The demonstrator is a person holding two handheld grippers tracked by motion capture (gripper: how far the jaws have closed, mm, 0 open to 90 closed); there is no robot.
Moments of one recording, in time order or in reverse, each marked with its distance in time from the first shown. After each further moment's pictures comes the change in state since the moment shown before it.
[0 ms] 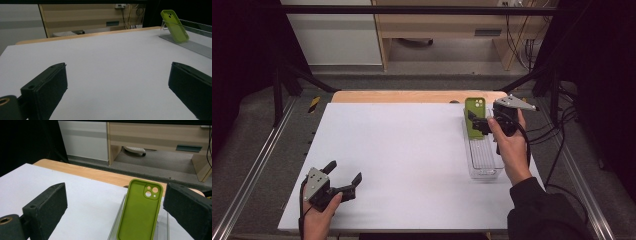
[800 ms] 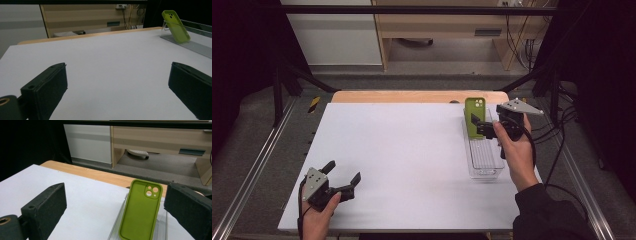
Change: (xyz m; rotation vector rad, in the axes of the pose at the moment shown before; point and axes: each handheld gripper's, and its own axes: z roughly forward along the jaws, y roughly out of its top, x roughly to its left) left arm 0.003 0.000 -0.002 -0.002 0.006 -0.001; right arm 0.000 -0.003 -0.020 -0.023 0.027 -0.008
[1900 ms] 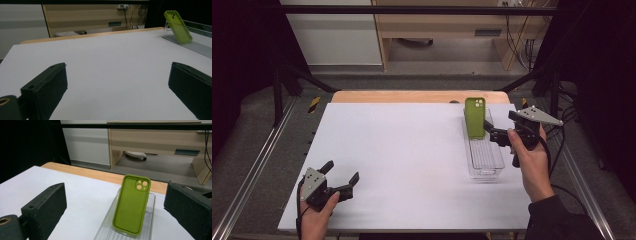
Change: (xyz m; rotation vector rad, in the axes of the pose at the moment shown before) left arm 0.003 0.000 -0.002 -0.002 0.010 -0.006; right arm -0.014 -0.010 -0.035 -0.027 -0.004 0.018
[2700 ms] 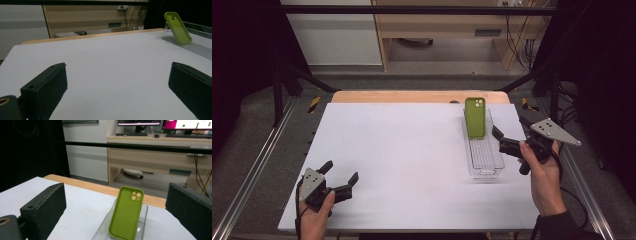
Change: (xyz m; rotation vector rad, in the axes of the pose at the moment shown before) left arm 0.001 0.000 -0.002 -0.005 0.000 -0.002; right arm -0.001 -0.015 -0.036 -0.164 -0.006 -0.054
